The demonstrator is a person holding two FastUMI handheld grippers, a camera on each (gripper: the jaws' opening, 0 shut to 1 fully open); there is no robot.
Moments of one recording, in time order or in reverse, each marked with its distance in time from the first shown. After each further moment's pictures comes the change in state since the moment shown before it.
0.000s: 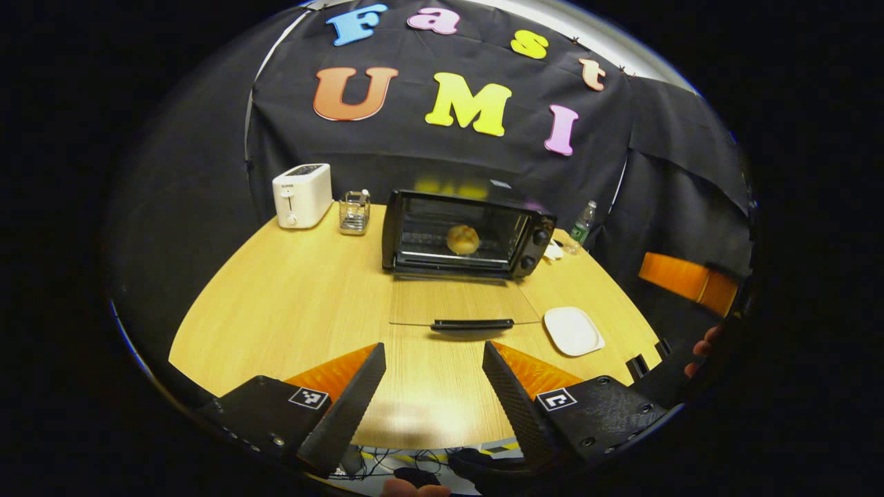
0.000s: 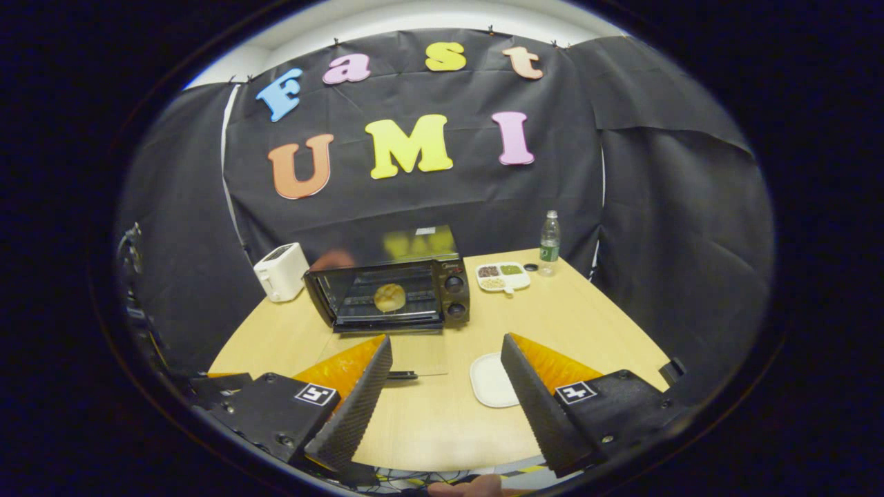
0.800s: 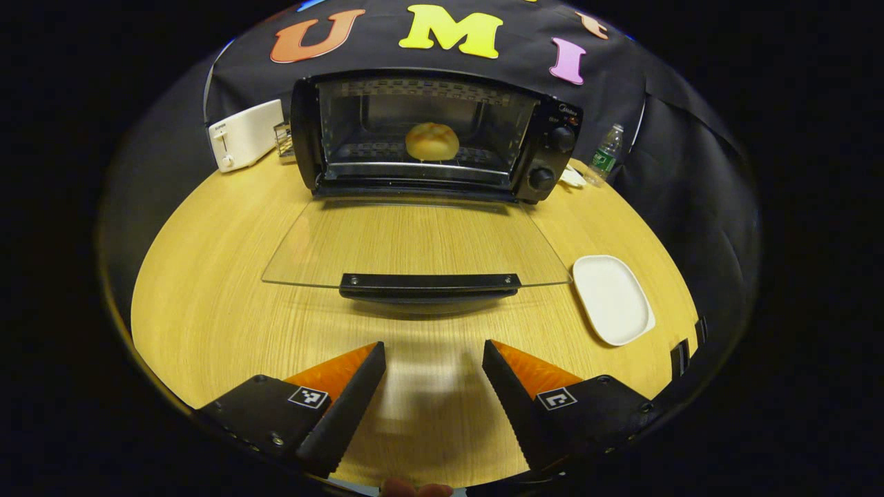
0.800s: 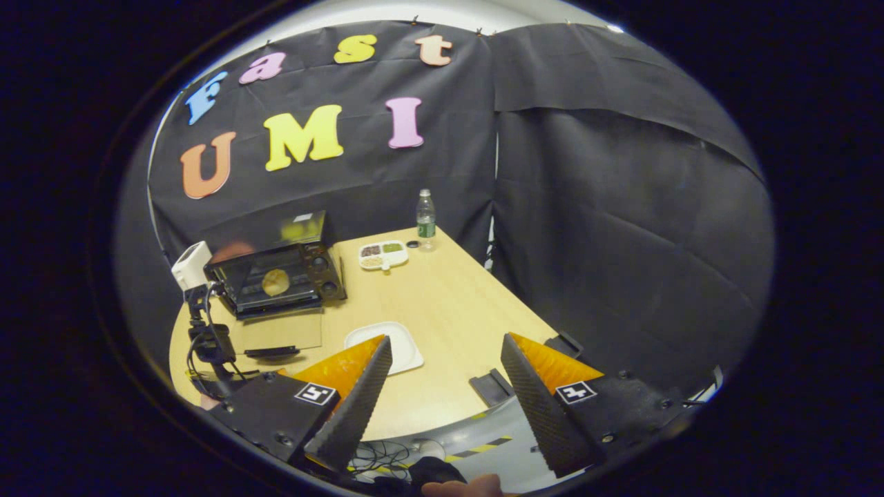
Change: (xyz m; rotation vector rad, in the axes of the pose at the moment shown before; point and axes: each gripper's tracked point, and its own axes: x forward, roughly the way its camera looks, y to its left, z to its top) left arm 0.145 -0.043 -0.075 0.015 0.269 0.040; right arm -0.076 -0.166 -0.023 0.116 0.078 -0.388
